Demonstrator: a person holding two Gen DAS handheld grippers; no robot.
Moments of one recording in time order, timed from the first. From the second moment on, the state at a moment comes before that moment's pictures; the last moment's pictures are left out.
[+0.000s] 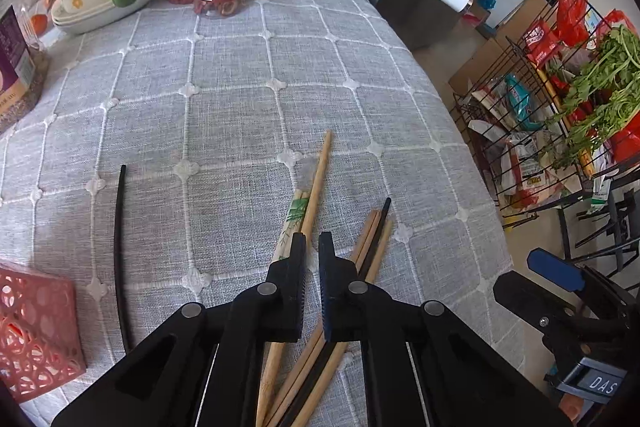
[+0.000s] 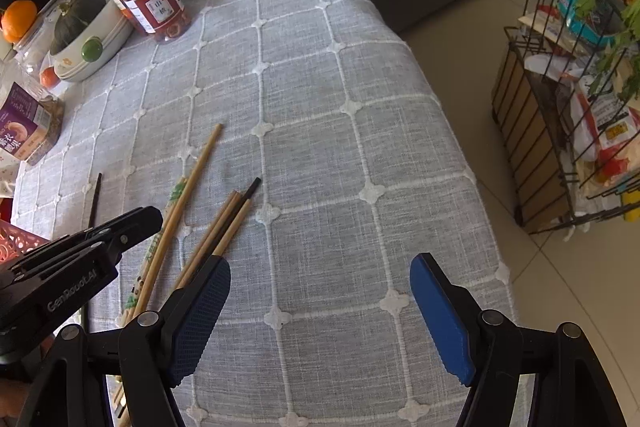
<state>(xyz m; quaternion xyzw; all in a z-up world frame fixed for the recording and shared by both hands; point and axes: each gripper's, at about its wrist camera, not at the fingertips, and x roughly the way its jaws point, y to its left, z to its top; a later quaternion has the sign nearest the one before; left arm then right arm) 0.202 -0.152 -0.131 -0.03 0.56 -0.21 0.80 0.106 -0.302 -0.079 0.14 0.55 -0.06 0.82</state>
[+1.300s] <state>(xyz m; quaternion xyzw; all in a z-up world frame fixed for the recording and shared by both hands) 0.133 -0.094 -0.041 0.00 0.46 -0.24 0.85 0.118 -0.267 -0.088 0.15 0.57 -0.05 0.81</state>
